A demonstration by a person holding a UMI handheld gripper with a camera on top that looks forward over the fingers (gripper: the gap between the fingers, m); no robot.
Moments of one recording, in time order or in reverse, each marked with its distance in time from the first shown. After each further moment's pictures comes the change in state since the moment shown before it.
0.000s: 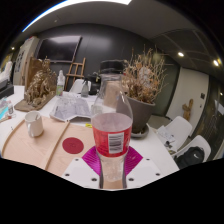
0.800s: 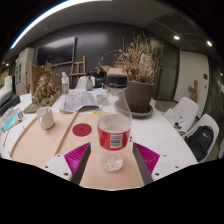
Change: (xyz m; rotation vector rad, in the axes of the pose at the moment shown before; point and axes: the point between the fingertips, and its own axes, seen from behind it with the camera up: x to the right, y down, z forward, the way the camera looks) arm -0.007 0.064 -0.050 -0.078 -0.115 0.152
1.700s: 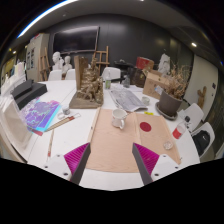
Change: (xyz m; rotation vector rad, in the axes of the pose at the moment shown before) arm -0.351 -0.060 -0.208 -0.166 -0.063 -0.102
